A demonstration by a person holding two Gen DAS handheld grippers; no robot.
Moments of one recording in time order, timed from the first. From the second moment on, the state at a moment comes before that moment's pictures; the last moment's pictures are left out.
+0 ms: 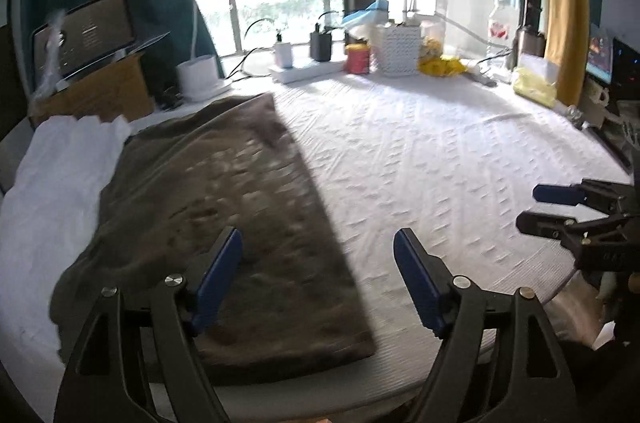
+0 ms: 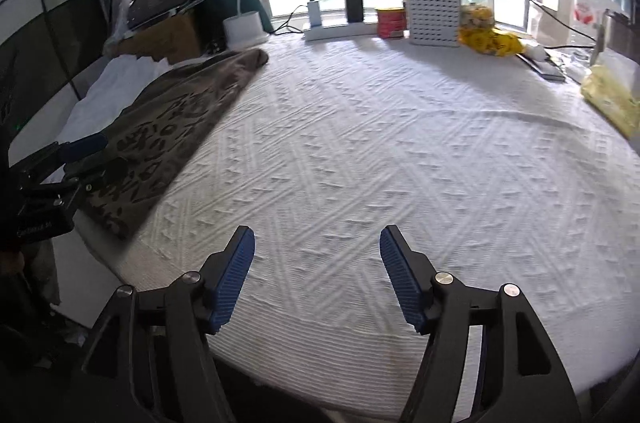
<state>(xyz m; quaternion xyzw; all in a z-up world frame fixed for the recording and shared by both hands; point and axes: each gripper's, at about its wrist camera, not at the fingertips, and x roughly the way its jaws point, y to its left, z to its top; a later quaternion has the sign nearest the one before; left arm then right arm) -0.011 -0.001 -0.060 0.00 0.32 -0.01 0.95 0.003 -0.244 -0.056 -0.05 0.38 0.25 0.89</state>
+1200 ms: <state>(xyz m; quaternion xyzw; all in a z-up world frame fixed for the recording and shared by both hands) 0.008 -0.039 0.046 0.00 0.16 -0.02 0.99 0.023 -0.346 0.049 -0.06 0.27 0.12 0.95</state>
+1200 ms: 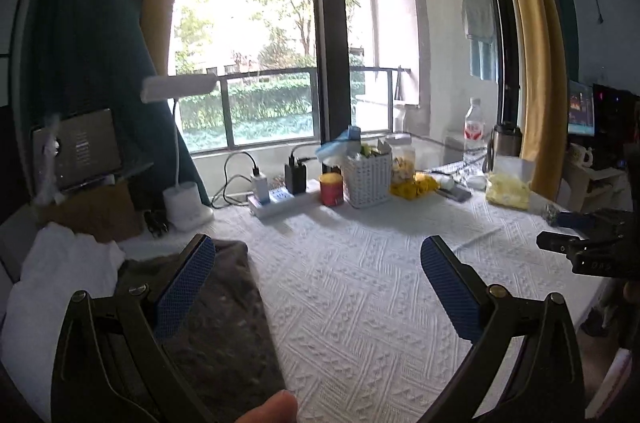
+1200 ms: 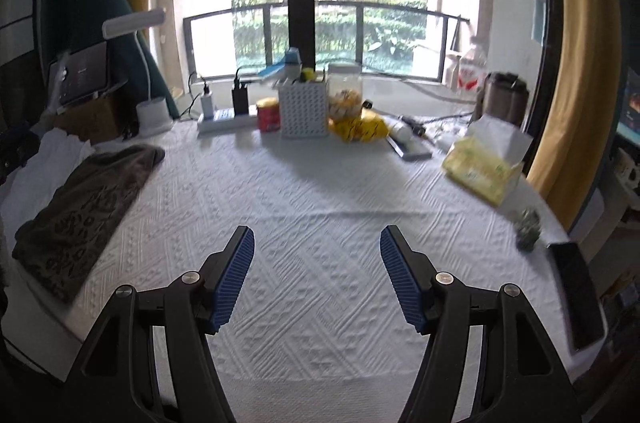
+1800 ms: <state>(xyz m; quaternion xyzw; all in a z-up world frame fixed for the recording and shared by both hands) -0.018 -0.012 0.089 0.01 0.12 0.01 0.99 0.008 -0.336 0.124 -0.08 0.18 0.11 0.97</state>
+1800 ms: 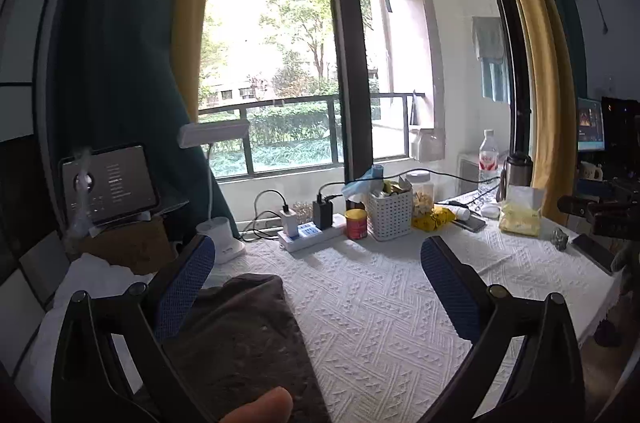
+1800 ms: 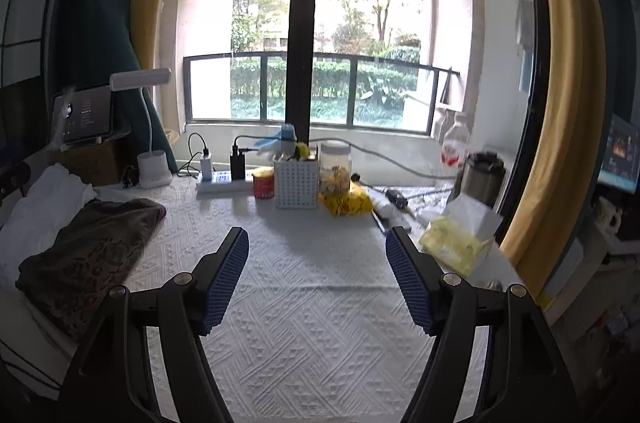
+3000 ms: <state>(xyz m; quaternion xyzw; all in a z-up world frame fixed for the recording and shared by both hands) -0.044 0.065 0.160 -0.03 0.05 0.09 0.99 -0.026 -0.283 0.241 -0.06 0.05 0.16 0.98</state>
